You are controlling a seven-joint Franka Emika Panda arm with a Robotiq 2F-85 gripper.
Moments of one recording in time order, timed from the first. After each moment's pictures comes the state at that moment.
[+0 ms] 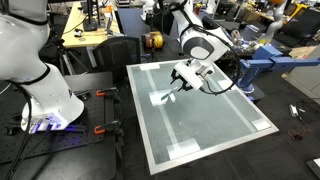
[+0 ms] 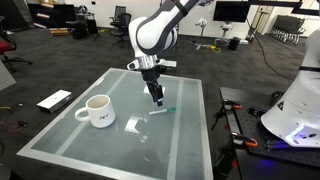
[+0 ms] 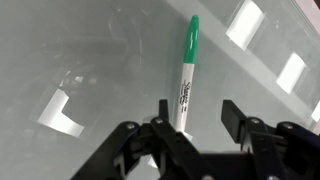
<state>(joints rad) -0.10 0.54 0.05 -1.93 0.21 2.15 -0.83</state>
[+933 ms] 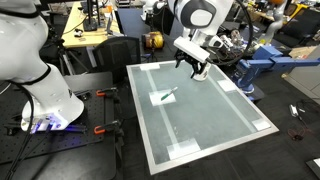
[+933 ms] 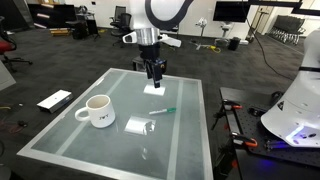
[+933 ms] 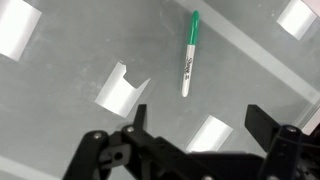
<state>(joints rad) -0.05 0.30 0.05 -2.03 0.04 2.20 -0.63</state>
